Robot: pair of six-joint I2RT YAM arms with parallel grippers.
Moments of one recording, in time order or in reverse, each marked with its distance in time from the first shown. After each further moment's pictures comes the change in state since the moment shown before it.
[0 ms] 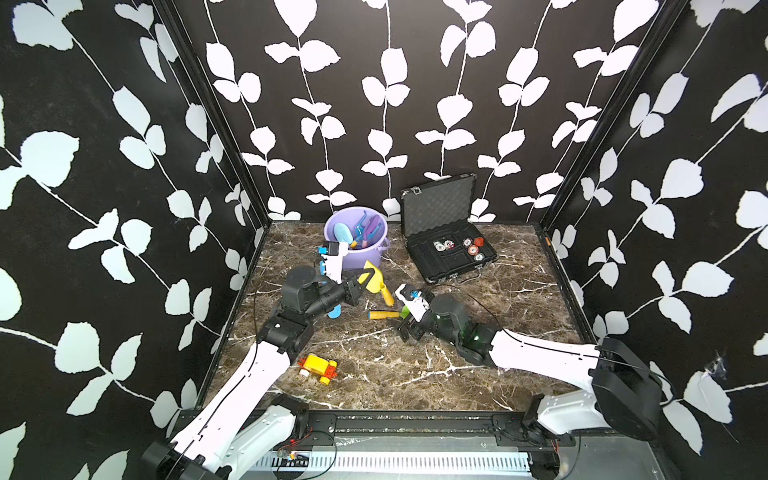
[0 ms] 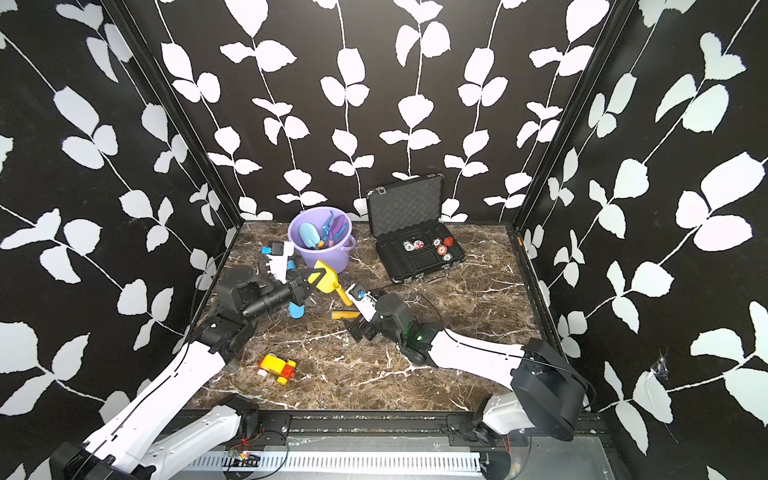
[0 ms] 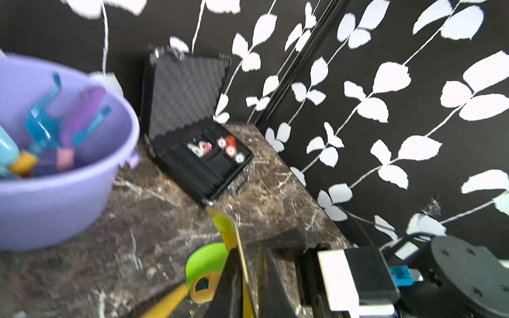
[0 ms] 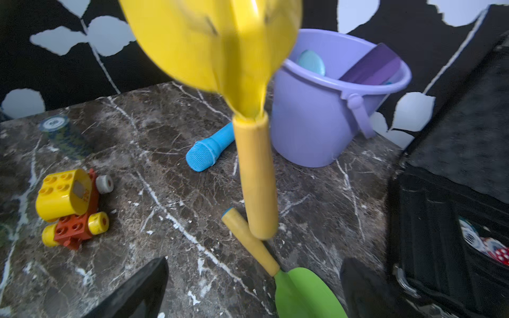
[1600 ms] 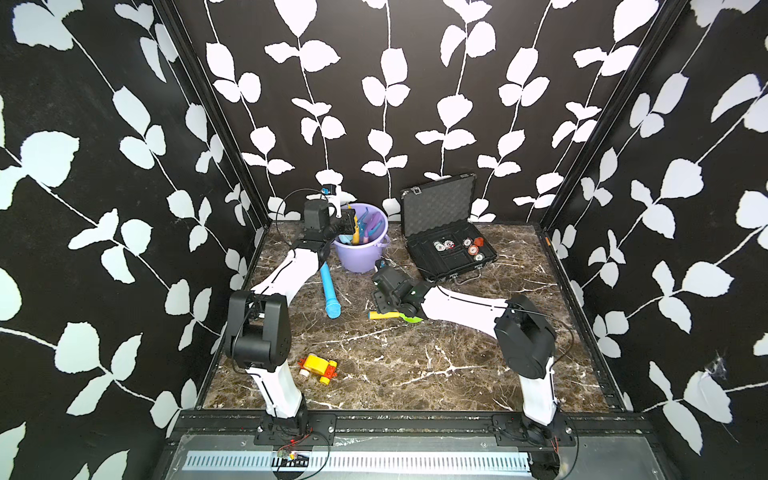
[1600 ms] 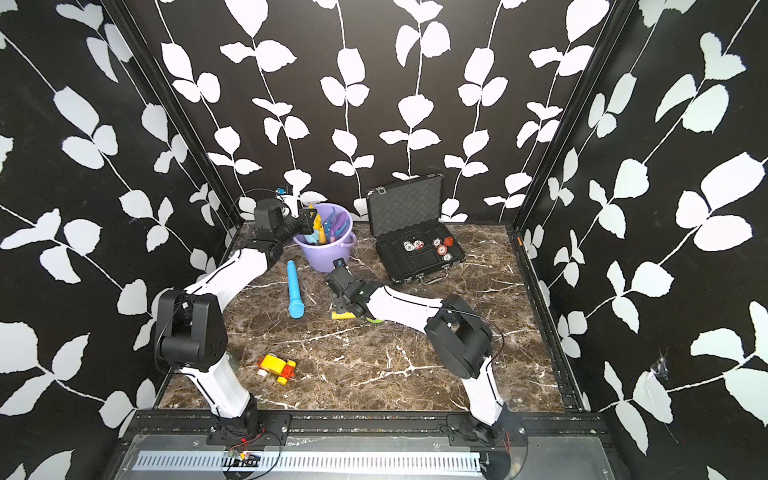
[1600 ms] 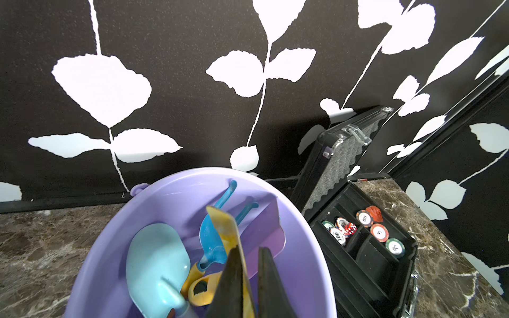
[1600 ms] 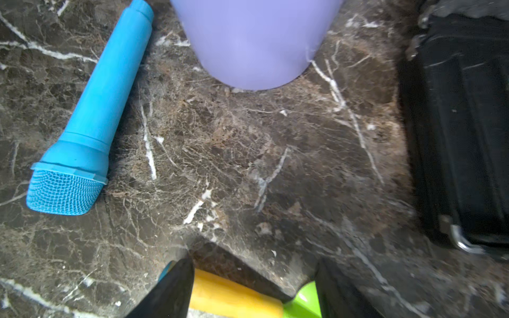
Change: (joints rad) left arm 0.225 0.866 0.585 0.147 -0.182 0.195; right arm -0.032 0.651 0.755 -0.624 0.159 0.388
